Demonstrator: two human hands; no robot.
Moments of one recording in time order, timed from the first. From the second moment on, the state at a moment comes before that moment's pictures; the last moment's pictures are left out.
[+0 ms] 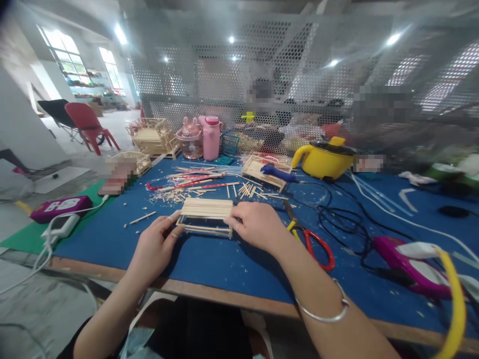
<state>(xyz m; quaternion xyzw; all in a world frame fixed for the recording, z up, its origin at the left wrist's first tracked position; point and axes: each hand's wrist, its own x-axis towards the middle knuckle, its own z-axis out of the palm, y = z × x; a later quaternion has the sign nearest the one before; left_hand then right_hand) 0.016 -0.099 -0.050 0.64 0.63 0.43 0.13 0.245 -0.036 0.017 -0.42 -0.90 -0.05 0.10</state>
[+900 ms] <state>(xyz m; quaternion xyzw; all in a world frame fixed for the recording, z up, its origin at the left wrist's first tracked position) 0.016 -0.100 -0.048 0.63 0.63 0.43 0.13 0.245 -0.034 0.015 -0.40 -0.90 -0.02 0.14</state>
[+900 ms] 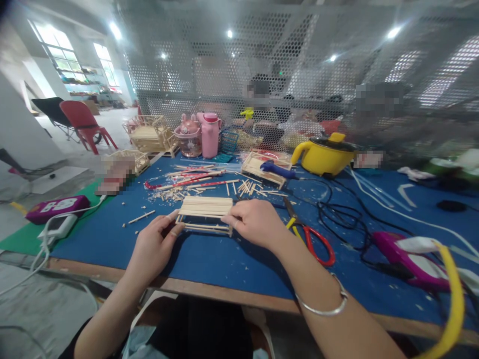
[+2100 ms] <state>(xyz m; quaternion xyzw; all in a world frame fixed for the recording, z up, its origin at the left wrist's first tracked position) 0.014 -0.098 -0.054 0.67 0.60 0.42 0.07 0.240 -0.053 -0.025 -0.51 -0.74 0.20 0.40</state>
